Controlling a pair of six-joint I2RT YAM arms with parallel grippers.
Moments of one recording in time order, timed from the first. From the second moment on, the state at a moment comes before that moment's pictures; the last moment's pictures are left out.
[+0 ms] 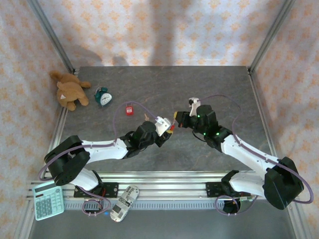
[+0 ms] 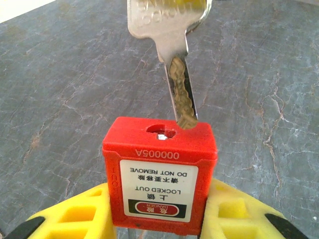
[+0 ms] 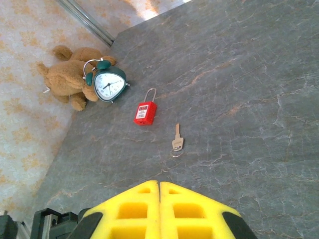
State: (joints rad) left arm -0.86 1.48 0.64 0.37 -0.09 0.00; right arm 0.60 1.15 0.67 0.07 -0.16 0.63
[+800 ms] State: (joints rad) left arm -0.86 1.49 0.66 0.38 -0.08 -0.04; right arm 0.61 1.15 0.66 0.11 -0.08 0.65
